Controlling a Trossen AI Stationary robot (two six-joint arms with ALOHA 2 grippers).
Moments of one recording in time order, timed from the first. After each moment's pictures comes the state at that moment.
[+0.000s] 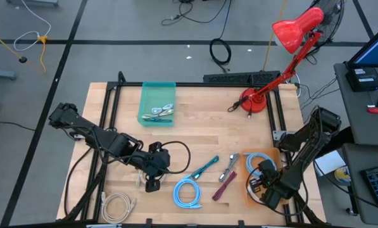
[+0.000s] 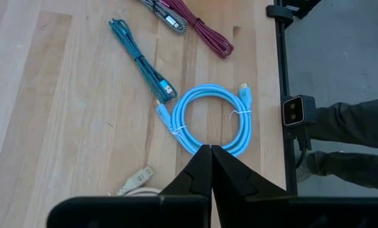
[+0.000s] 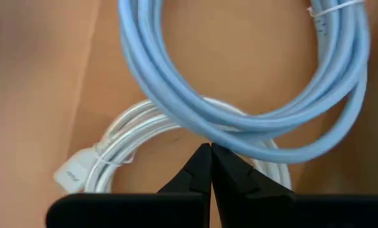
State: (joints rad) left arm -0.47 1.50 1.40 -0.79 -0.11 -0.53; right arm 1.00 1.51 0.89 -1.07 0.08 2.25
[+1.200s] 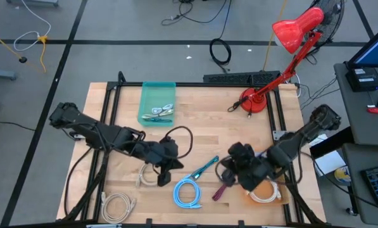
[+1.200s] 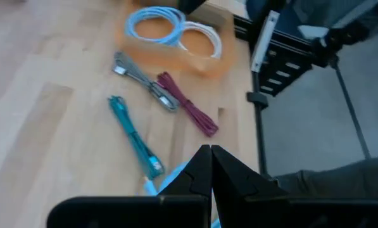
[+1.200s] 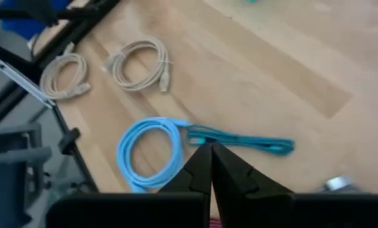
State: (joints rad) left arm -0.36 1.50 1.40 -0.53 -0.10 -0.52; right arm 0.61 1.45 1.40 -0.96 0.55 1.28
